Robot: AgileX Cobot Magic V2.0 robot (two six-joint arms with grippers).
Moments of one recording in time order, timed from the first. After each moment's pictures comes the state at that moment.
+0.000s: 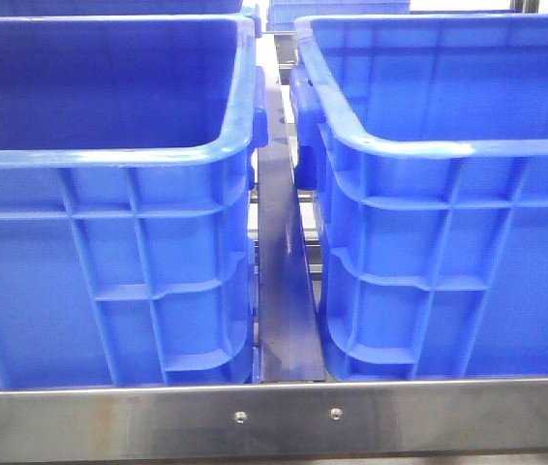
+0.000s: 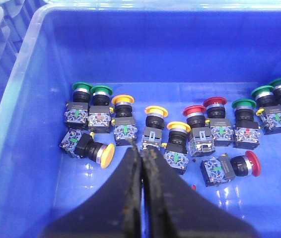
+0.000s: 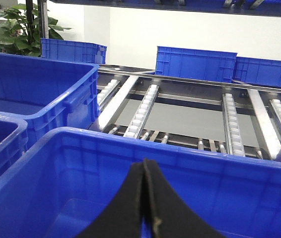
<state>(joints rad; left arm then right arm) -0.03 0.68 -0.79 0.09 0.66 -0.10 -0.19 0.70 -0.54 1.81 0.40 -1.87</state>
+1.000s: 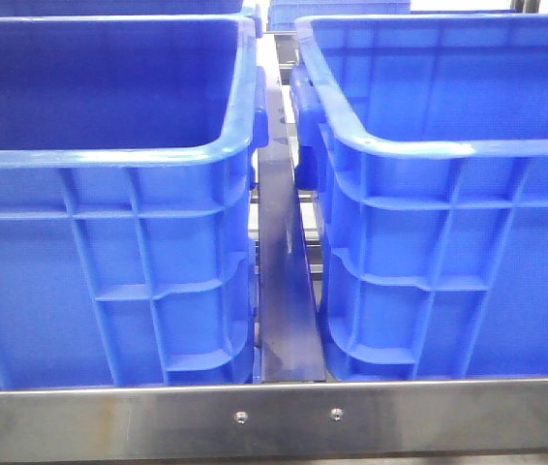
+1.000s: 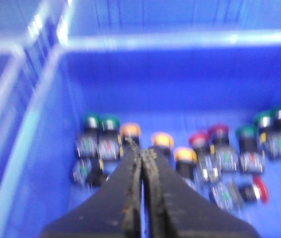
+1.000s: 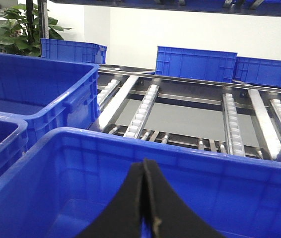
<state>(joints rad) -0.03 0.49 -0.64 0.14 0.47 -0.10 -0.19 0.70 -0.54 1.81 0.40 -1.86</state>
